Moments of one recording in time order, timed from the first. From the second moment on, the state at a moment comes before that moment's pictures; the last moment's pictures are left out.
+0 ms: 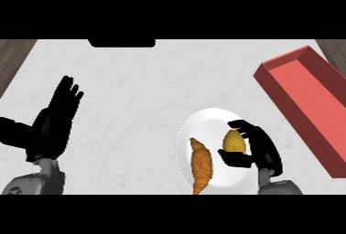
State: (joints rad) left arm -0.11 0.11 0.08 -1.67 0.11 0.09 0.24; right arm -0.06 -0.08 0.21 -1.54 0.66 0.00 0.57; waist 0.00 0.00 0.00
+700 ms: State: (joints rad) left arm -0.10 0.11 0.09 -1.68 0.11 0.08 0.24; right arm -0.09 -0.13 0.41 -1.57 0.89 0.02 0.46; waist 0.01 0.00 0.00
